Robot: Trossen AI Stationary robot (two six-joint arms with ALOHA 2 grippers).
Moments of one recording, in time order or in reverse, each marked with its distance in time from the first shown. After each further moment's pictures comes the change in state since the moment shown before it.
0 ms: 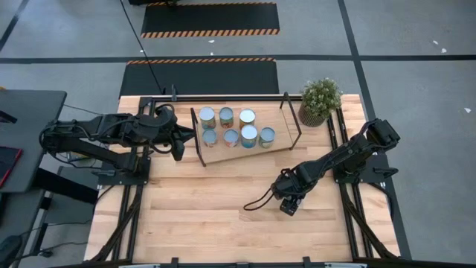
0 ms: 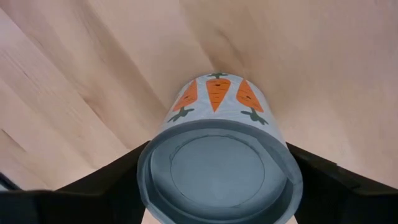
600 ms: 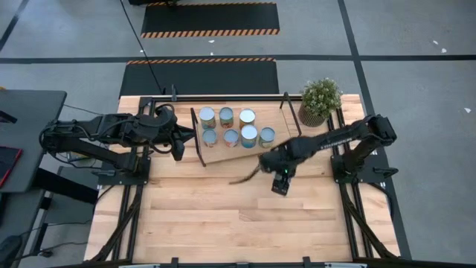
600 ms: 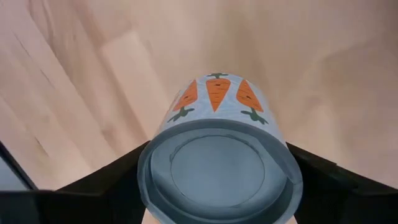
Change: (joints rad) left arm 0.000 0.000 0.000 0.000 0.000 0.000; right arm -0.220 0.000 0.279 -0.280 0.048 -0.405
